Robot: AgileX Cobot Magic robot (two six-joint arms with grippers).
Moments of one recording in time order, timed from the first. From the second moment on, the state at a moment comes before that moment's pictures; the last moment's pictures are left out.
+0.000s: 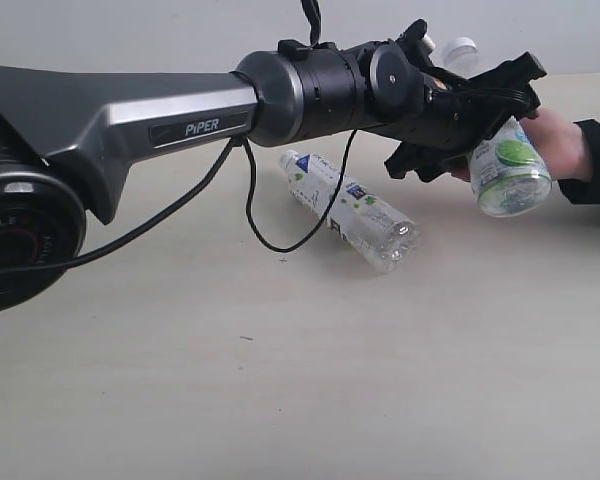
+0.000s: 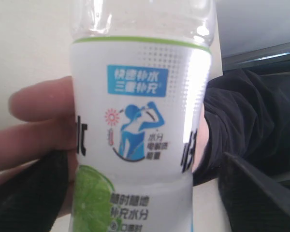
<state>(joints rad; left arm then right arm) -0.88 2.42 -2.01 -0.61 0.29 -0.51 0.10 0.01 0.00 0.16 0.30 -0.12</state>
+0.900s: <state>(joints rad) -0.88 2.41 -2.01 -0.61 0.36 -0.28 0.10 0.01 0.00 0.16 0.30 -0.12</state>
